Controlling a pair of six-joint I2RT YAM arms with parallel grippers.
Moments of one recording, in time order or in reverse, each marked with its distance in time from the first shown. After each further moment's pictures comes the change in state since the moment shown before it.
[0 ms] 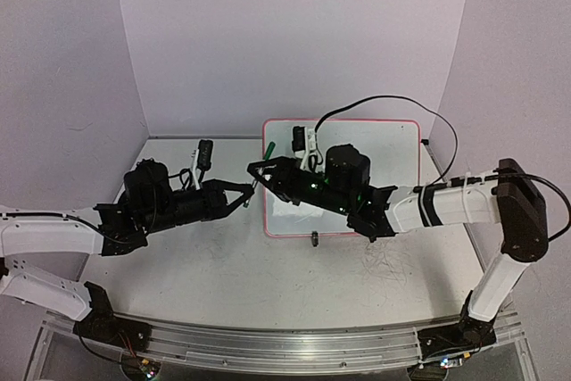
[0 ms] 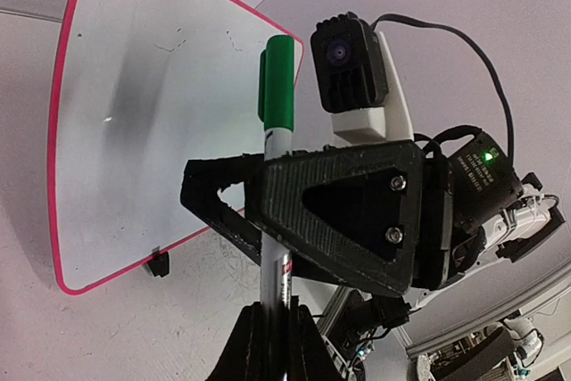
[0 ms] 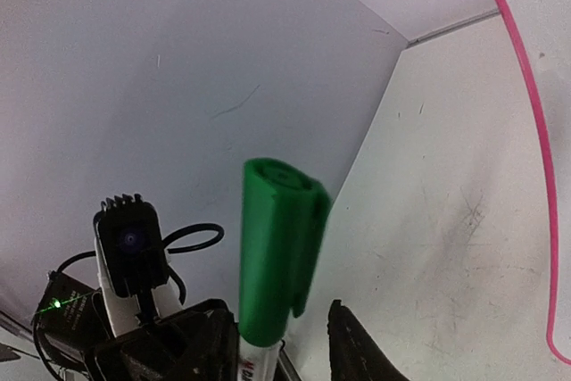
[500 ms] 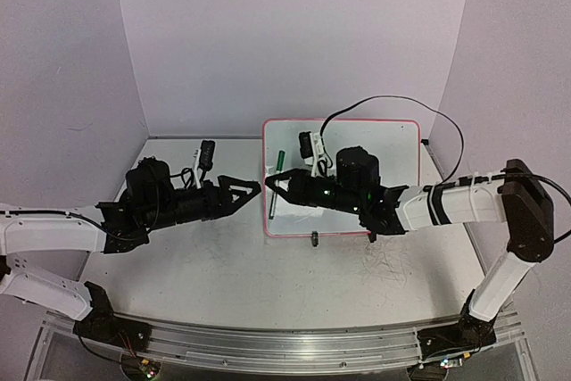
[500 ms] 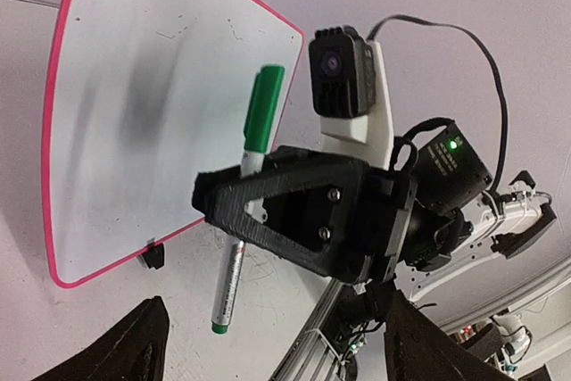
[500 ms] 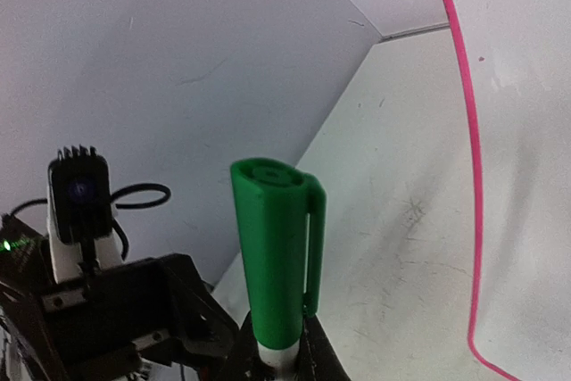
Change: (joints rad) left arm 0.027 0.025 0.004 0.005 0.051 -0.024; right arm -0.061 -0.040 -0.079 -0.066 -0.094 -0.205
